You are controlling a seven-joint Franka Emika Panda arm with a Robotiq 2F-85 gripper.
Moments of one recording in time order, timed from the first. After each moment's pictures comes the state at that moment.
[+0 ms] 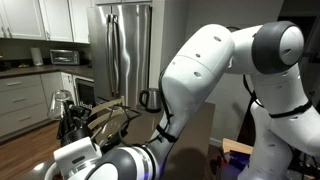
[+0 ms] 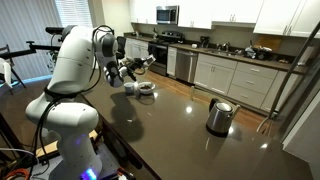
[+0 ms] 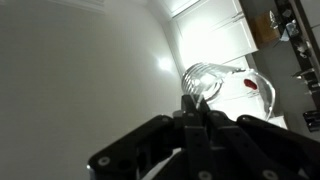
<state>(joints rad) 0.52 0.60 0.34 -1.90 -2.25 1.29 1.45</state>
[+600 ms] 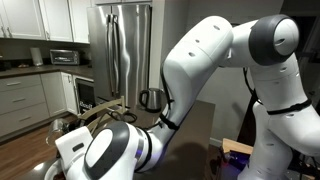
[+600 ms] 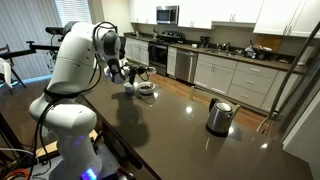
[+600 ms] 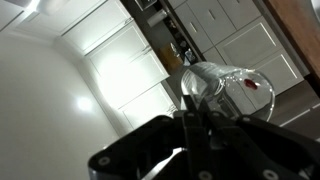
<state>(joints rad) 0.40 0.54 0.41 -1.90 -2.07 1.77 1.46</state>
